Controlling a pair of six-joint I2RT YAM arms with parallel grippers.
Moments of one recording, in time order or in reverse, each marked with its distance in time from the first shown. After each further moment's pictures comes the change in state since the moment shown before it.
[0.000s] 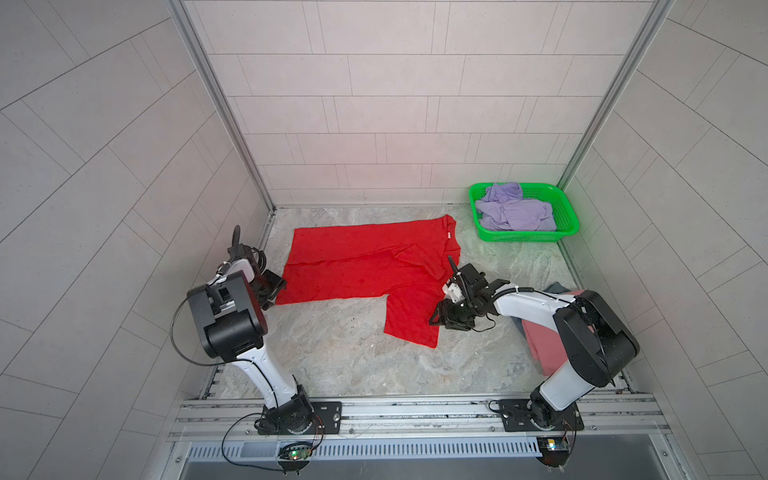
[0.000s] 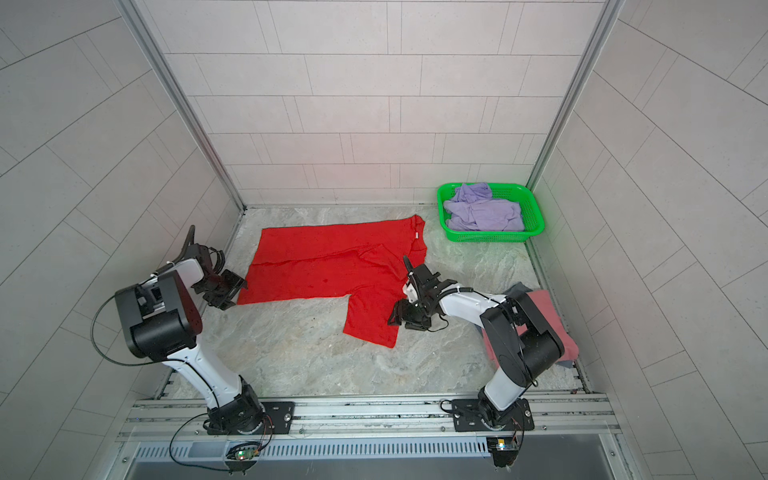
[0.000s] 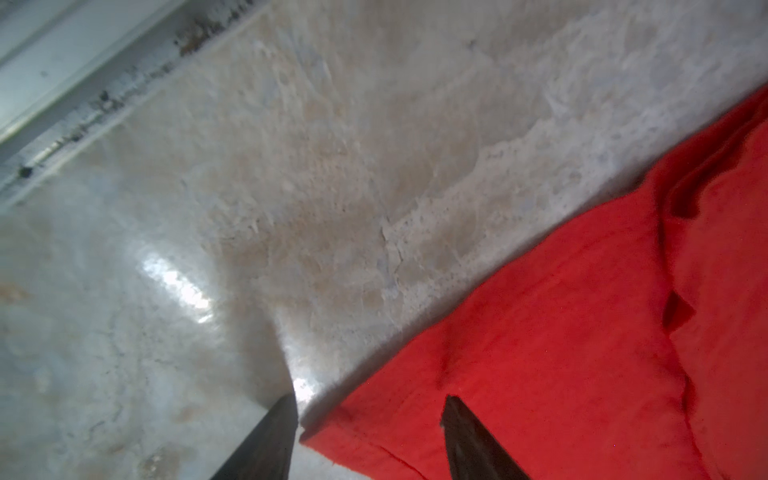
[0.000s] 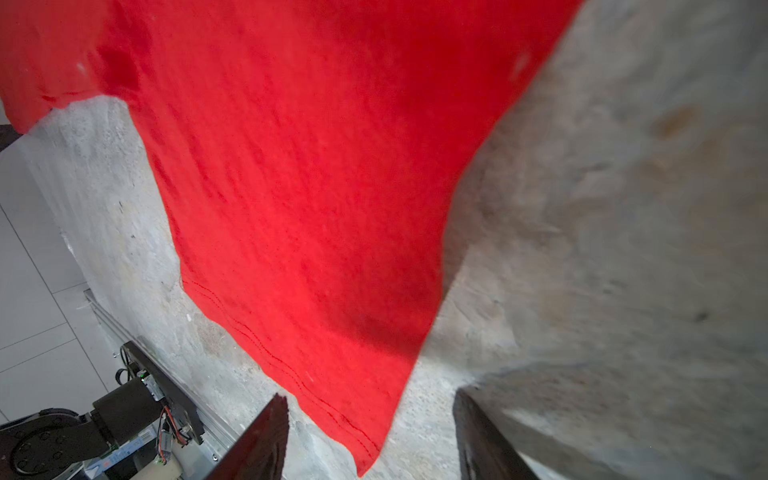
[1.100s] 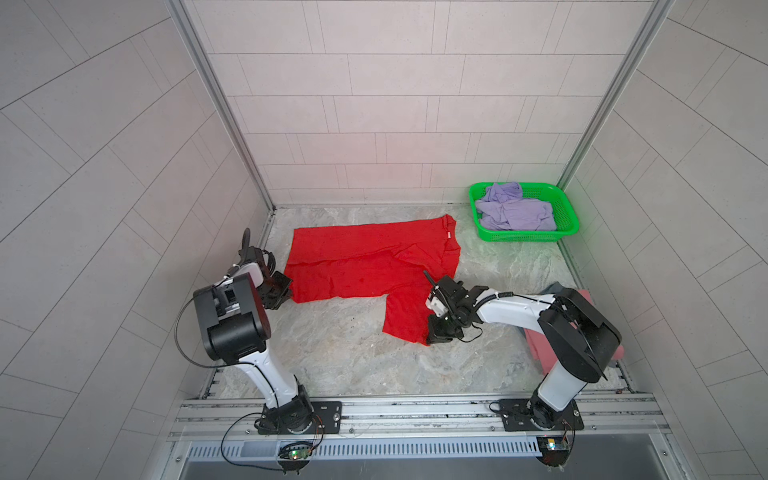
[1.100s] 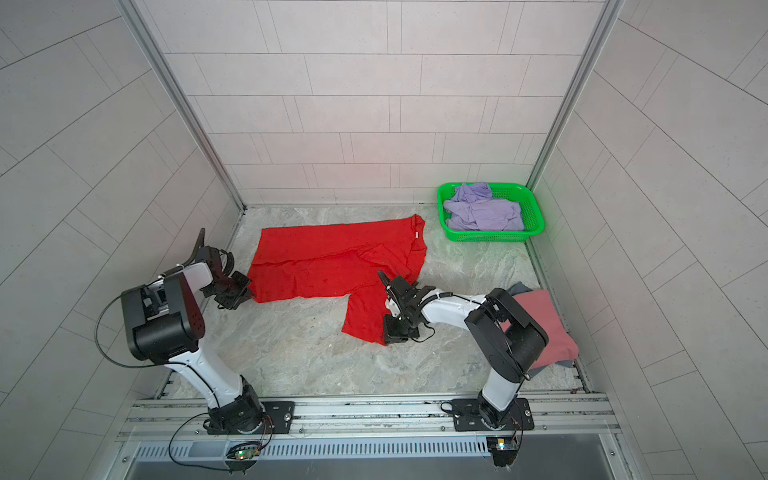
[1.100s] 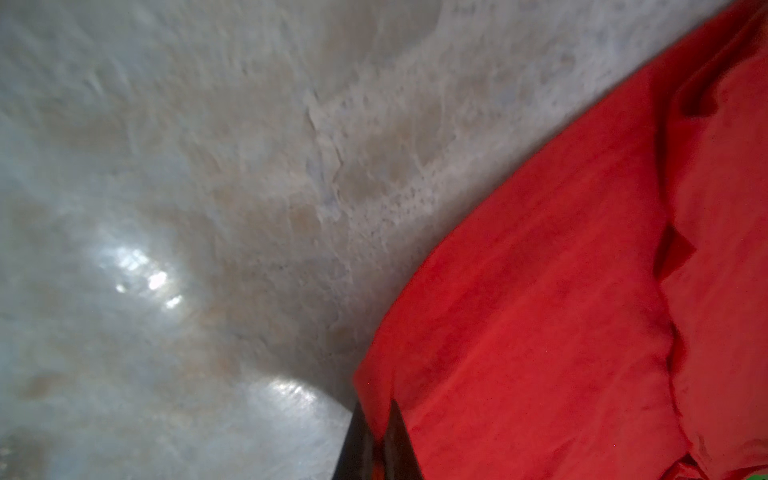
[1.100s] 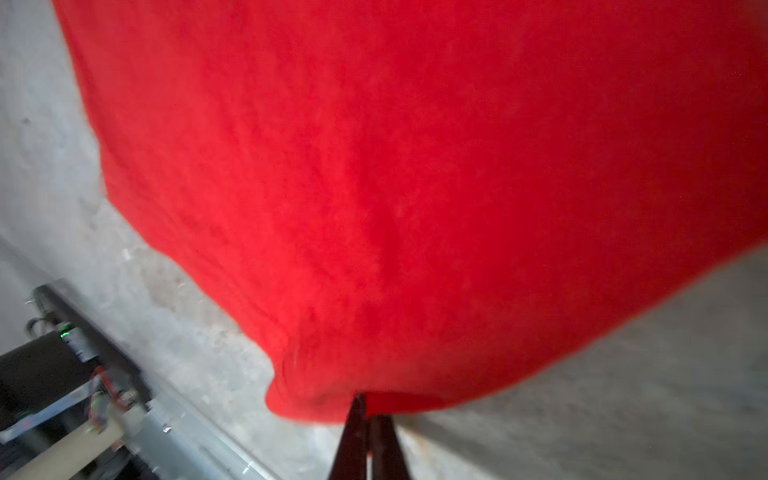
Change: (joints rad) left arm -0.055 -0.035 -0.081 0.061 0.061 -0.056; right arm 0.174 0.069 0.064 -0.092 0.076 -0.021
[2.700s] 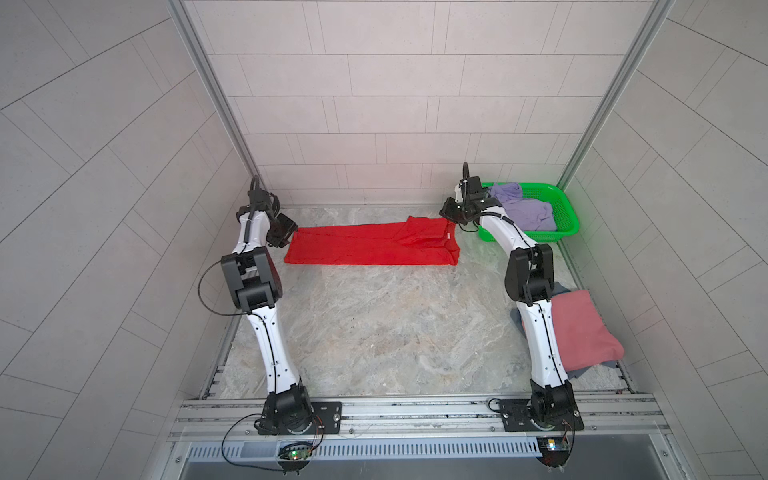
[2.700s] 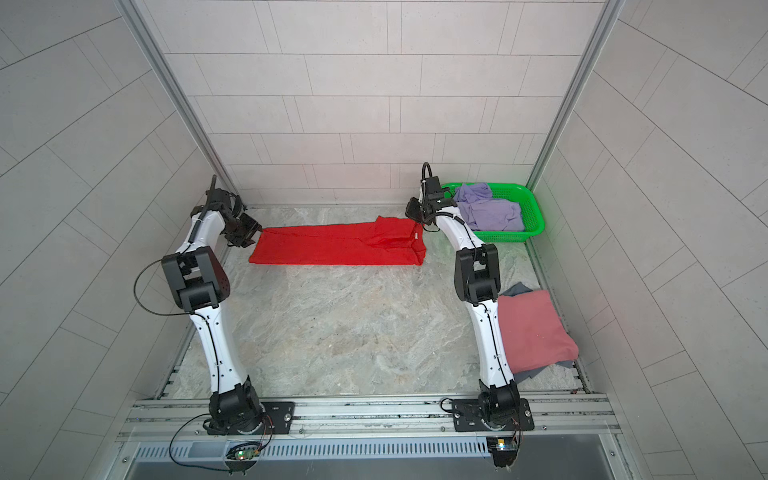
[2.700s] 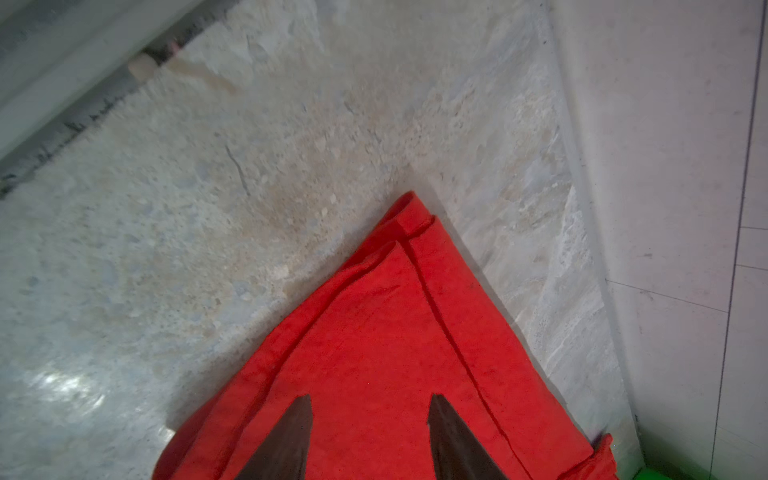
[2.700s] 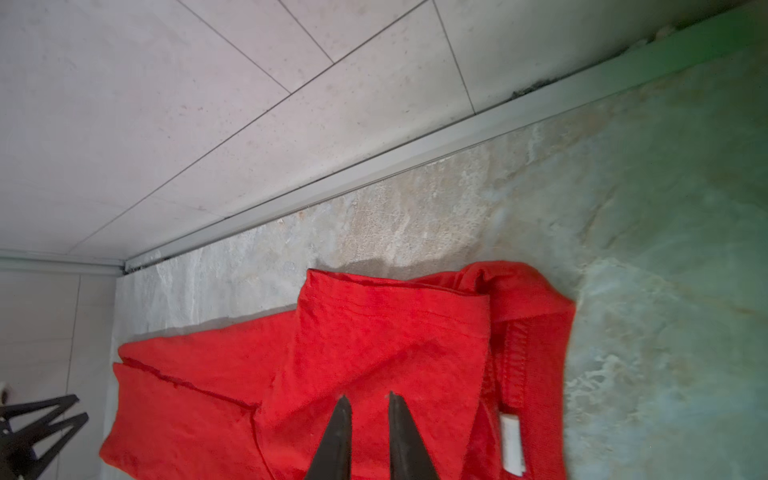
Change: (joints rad) left arm -0.106 0.585 1.090 -0.306 0.013 -0.045; right arm -0.524 0.749 1.350 -0.079 0.145 -0.055
